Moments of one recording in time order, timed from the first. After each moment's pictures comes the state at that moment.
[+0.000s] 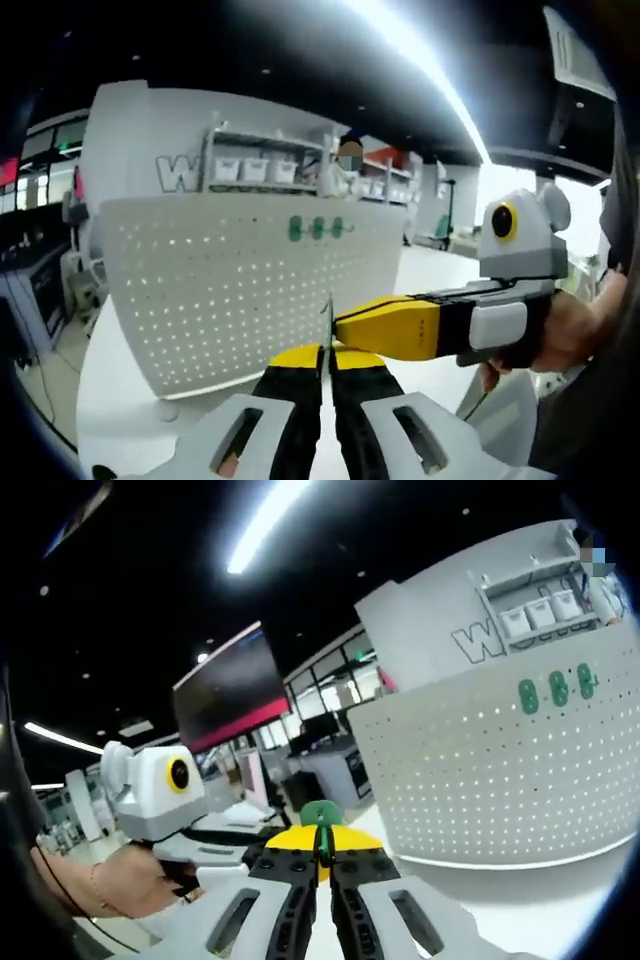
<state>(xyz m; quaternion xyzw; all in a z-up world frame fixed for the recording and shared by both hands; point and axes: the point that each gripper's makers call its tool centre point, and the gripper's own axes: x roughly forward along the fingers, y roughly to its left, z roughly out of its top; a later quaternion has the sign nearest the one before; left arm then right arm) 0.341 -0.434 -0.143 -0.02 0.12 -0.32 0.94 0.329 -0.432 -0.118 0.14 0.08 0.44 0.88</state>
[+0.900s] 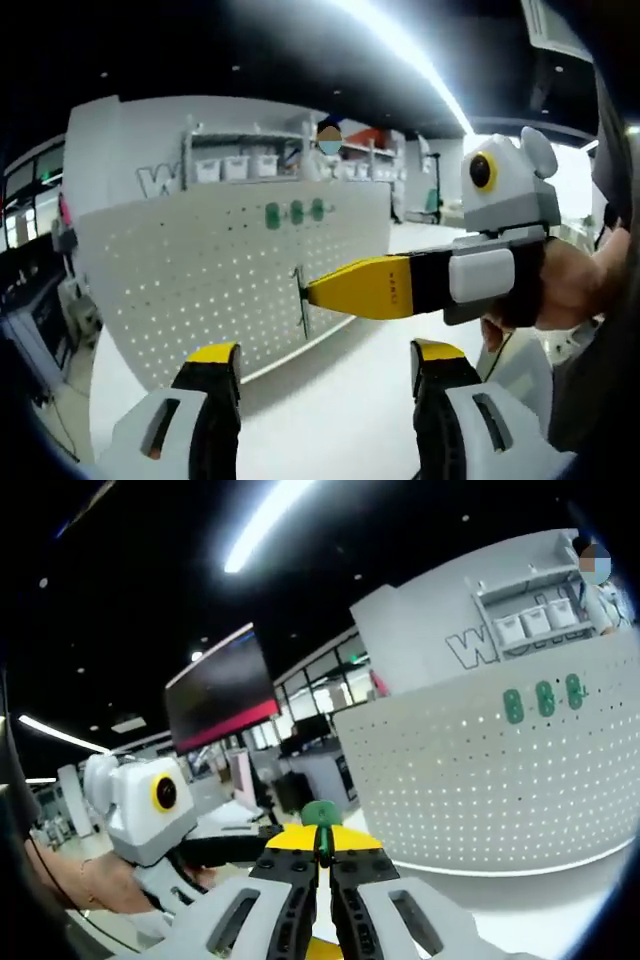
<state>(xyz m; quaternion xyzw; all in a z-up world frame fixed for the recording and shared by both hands) 0.335 -0.456 -0.158 0.06 0.12 -0.34 0.93 0.342 -0.449 -0.117 0.12 0.08 0.43 0.89</state>
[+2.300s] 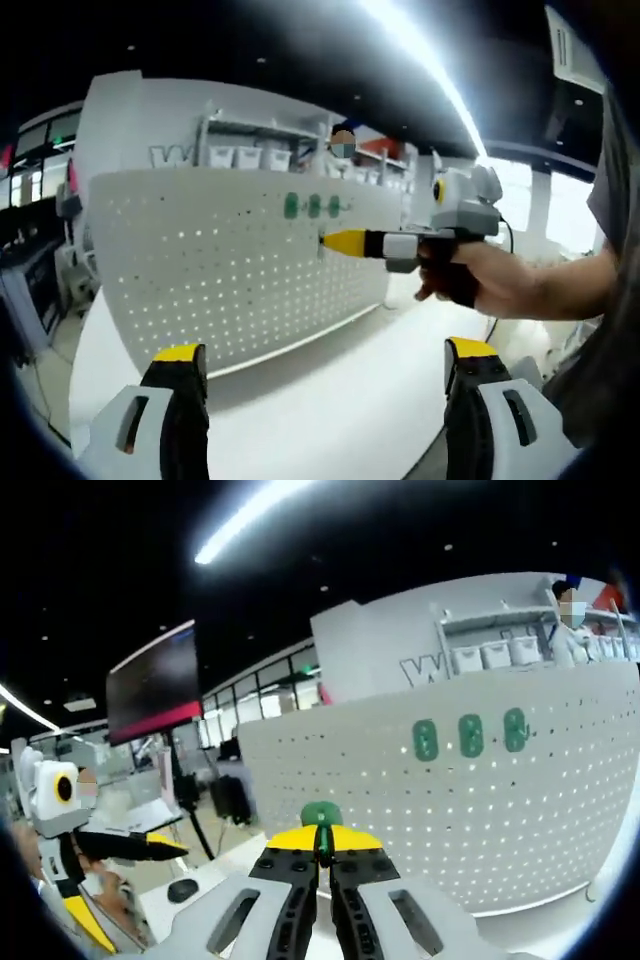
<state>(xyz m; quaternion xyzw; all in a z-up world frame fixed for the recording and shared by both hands) 0.344 -0.433 -0.175 -0.01 0.14 -0.32 0.94 0.457 -0.529 -0.136 0.07 0.05 0.30 0.95</state>
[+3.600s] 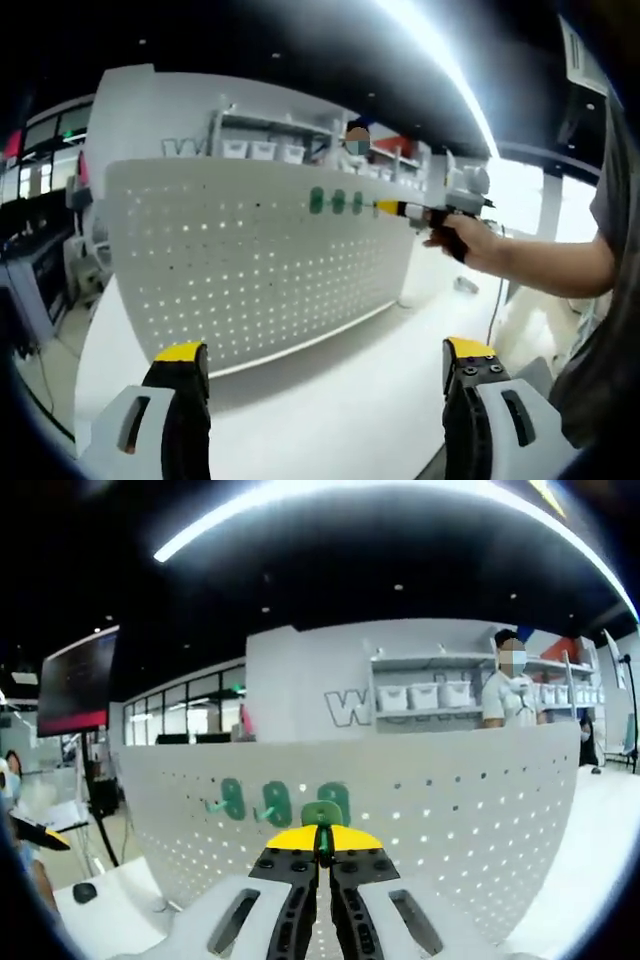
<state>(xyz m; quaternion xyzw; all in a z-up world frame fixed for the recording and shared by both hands) 0.360 -0.416 -0.177 -0.02 0.15 -0.30 0.94 0.535 -0.672 -0.102 0.02 -0.01 0.14 0.99</state>
